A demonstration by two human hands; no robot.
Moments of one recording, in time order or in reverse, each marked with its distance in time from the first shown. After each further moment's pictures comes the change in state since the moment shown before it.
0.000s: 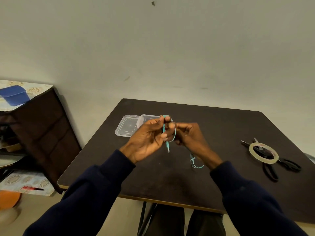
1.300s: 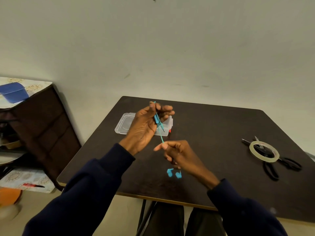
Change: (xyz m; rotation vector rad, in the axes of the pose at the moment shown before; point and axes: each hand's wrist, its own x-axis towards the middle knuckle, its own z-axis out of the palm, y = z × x) left_hand 0.011 0.015 -0.002 0.238 0.269 0.269; right_hand -0.042 0.010 0.028 -0.030 -0.232 0.106
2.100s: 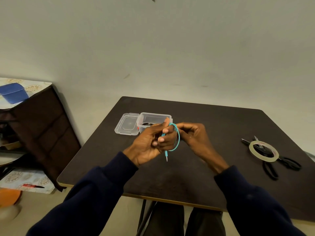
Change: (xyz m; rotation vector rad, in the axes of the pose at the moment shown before) left_hand -0.021 -0.023 0.002 -0.183 -0.312 -0.445; right_hand 0.019 -0.014 -0.038 0.062 0.233 -0.196
